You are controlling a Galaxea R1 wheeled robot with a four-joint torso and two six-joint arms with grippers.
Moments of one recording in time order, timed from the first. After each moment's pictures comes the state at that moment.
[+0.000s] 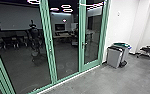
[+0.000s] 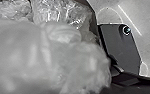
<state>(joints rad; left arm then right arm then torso) 1.45 3.00 -2.65 0.17 0.04 -0.13 -1.53 3.05 -2.73 0.10 0.02 -0.11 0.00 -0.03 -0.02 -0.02</state>
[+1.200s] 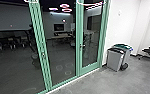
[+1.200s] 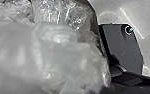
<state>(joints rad) 1.45 3.00 -2.66 0.17 0.04 -0.13 -1.53 3.05 -2.73 0.10 0.02 -0.11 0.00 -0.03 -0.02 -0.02</state>
